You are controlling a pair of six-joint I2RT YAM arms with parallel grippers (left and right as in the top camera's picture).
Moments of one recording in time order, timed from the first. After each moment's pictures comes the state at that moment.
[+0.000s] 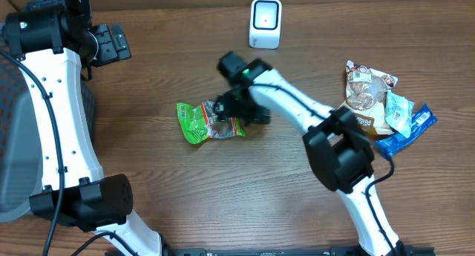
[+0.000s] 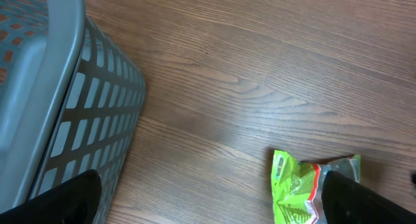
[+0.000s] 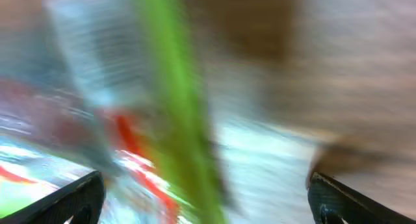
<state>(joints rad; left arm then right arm) 0.19 1.88 2.24 -1.45 -0.09 -0.15 0.65 2.37 1.97 -1.07 -0.19 0.65</state>
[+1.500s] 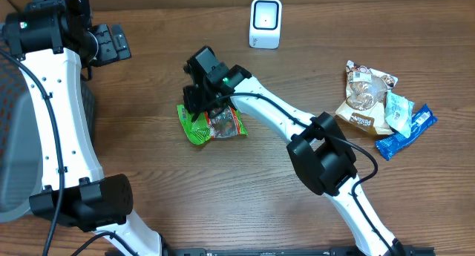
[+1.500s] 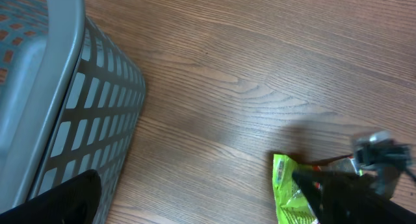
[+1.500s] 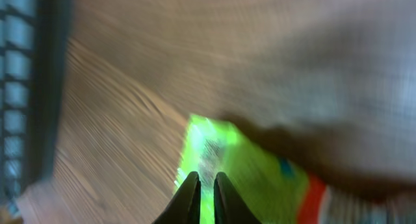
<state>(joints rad) 0.19 1.88 2.24 -1.45 -0.09 -0.15 0.75 2.45 2.10 -0.68 -0.40 0.53</state>
